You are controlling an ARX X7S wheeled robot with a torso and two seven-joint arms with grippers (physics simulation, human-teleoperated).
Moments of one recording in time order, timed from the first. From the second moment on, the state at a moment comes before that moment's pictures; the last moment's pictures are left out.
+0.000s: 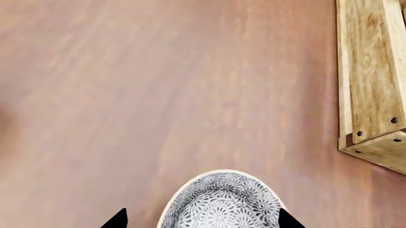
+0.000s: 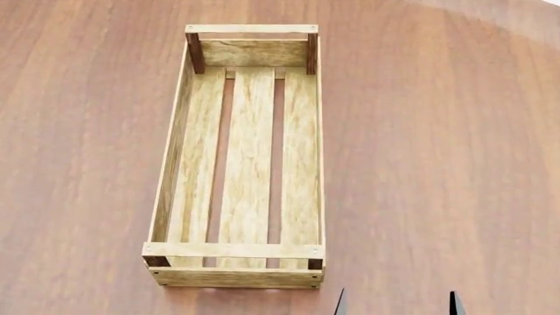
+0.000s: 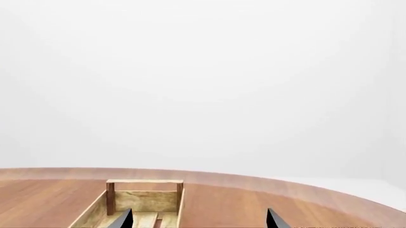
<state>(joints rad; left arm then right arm) 0.23 -0.63 -0.17 0.37 -1.13 -0.53 -0.39 -0.18 0.34 -0.30 -0.35 0.03 -0.45 0.43</state>
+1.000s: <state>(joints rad) 0.26 -0.60 -0.16 0.28 -1.11 -0.51 -0.35 -0.18 0.35 -0.31 -0.34 0.03 -0.45 0.45</state>
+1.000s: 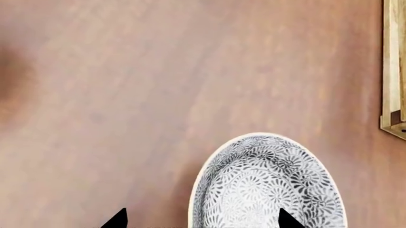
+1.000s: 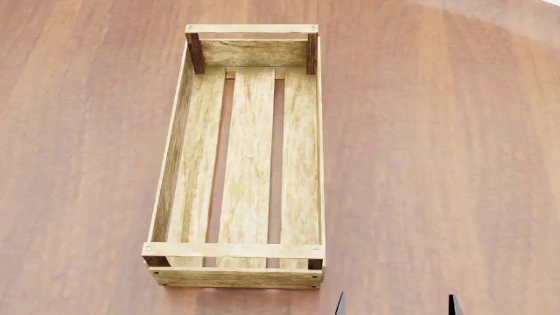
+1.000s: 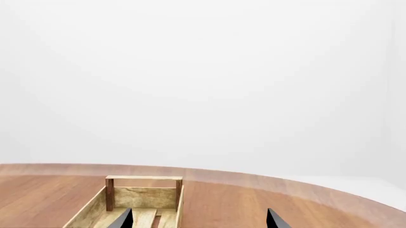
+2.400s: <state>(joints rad) 0.22 -0.57 -0.08 0.17 -1.04 -0.48 -0.30 -0.17 0.36 -0.33 -0.32 0.01 -0.44 0.47</state>
